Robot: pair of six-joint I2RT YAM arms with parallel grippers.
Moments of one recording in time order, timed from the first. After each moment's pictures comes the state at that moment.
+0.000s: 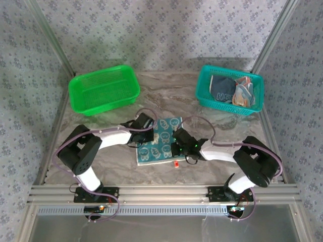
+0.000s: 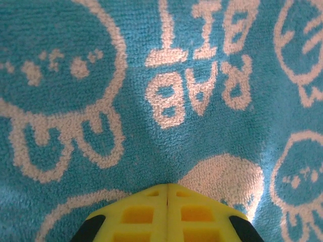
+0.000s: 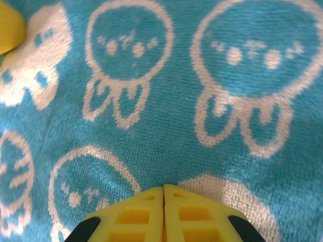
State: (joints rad) left arm -0.72 1.67 0.84 -0.23 -0.03 -0.74; right arm 0.89 1.50 0.60 -0.04 0.05 0.63
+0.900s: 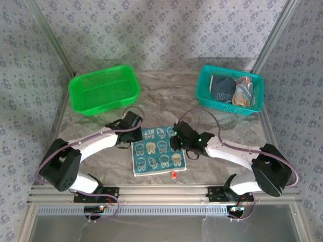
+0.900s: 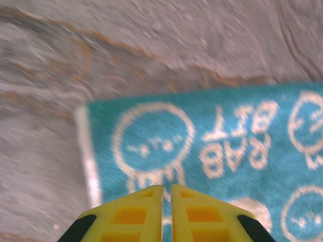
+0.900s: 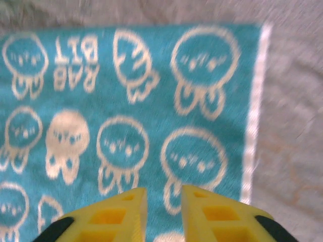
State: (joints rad) left arm -0.61 1.44 0.79 -0.42 -0.08 -0.68; right arm 0.83 1.36 0.76 -0.32 0.08 0.62
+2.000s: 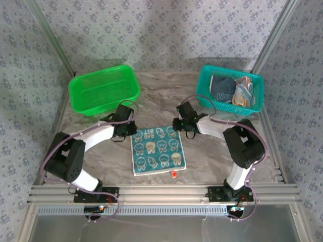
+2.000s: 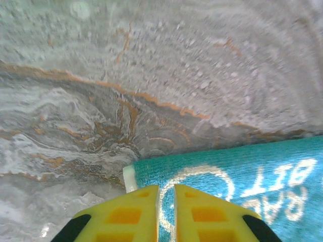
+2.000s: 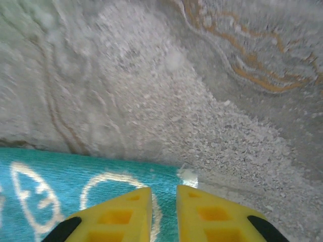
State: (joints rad) left arm -0.45 1.51 0.83 -0.36 0.01 -0.57; right arm 0.57 1.73 0.98 -0.20 -0.04 0.46
